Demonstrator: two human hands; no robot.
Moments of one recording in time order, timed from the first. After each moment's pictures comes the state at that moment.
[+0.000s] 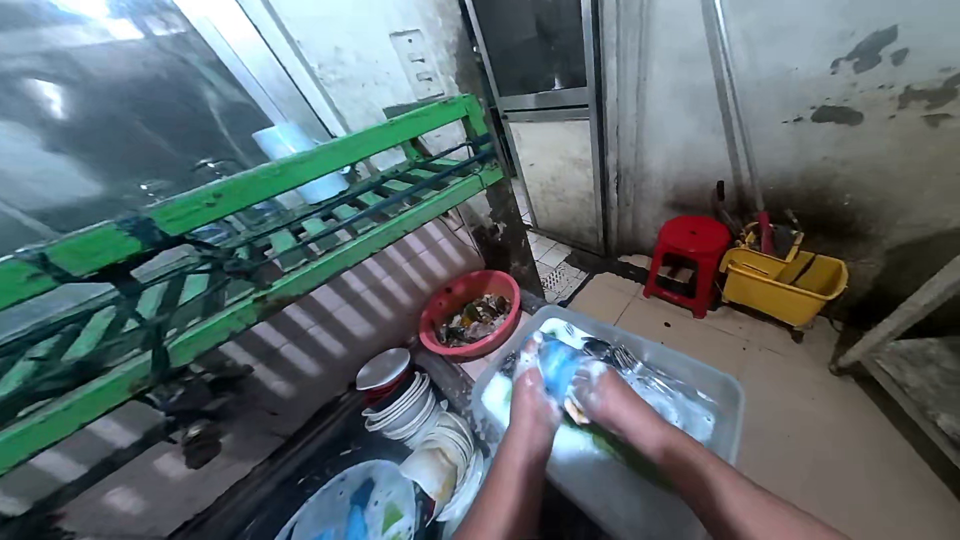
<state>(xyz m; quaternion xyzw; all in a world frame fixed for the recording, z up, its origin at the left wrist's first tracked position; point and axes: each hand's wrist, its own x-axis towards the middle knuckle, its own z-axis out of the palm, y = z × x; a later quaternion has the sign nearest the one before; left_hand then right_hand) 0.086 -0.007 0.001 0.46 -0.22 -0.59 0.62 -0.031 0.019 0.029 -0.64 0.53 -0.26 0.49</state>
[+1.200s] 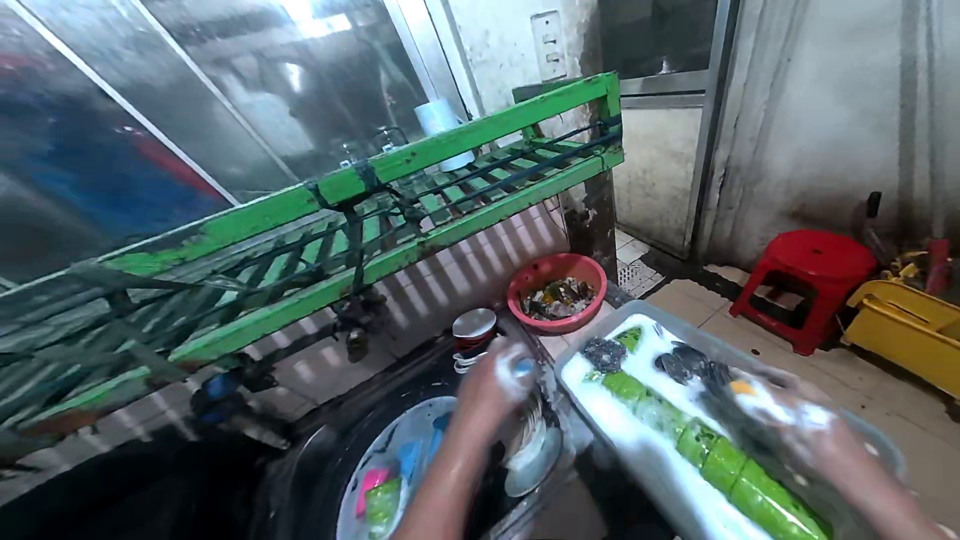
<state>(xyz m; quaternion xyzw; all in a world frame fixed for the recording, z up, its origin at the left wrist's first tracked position) 0.269 0.041 0.046 0.76 -0.63 -0.11 0.10 -0.121 0.032 -0.022 -0.72 0.58 -0.30 0.23</state>
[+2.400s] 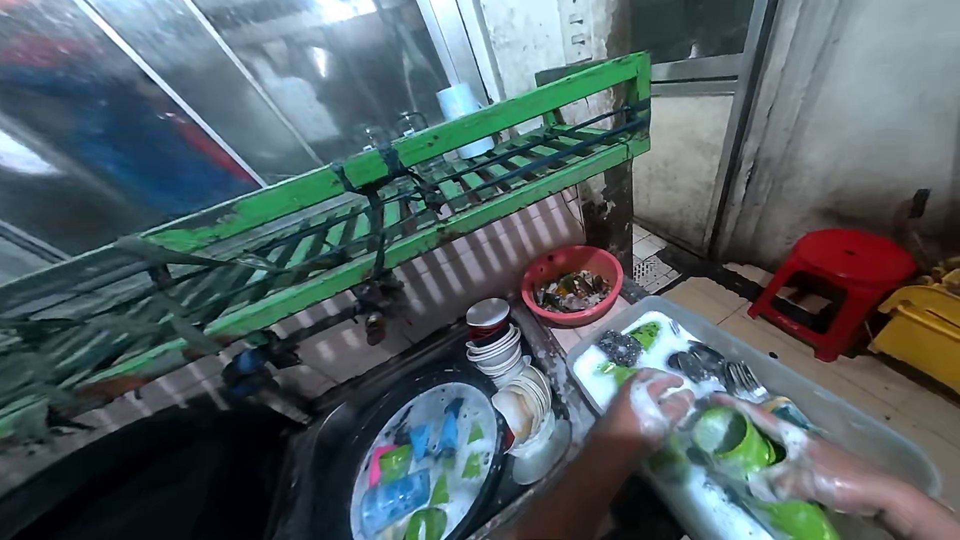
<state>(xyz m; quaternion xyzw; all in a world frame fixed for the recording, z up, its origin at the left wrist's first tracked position) 0.123 0.031 -0.004 0.56 -0.67 -0.42 0.25 -0.125 0.019 -0.030 -0.67 0.42 -0.13 0.60</state>
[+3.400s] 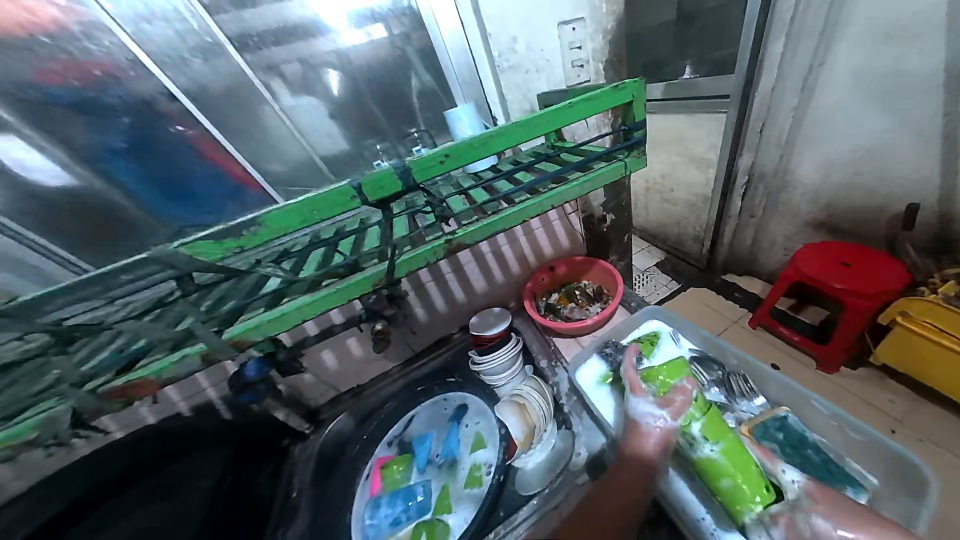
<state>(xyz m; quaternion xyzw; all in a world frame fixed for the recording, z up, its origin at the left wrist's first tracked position) 0.090 0.038 -0.007 0.55 -0.37 -0.49 0.56 -0.106 0.066 -0.010 -0.59 0.47 -0.14 0.64</state>
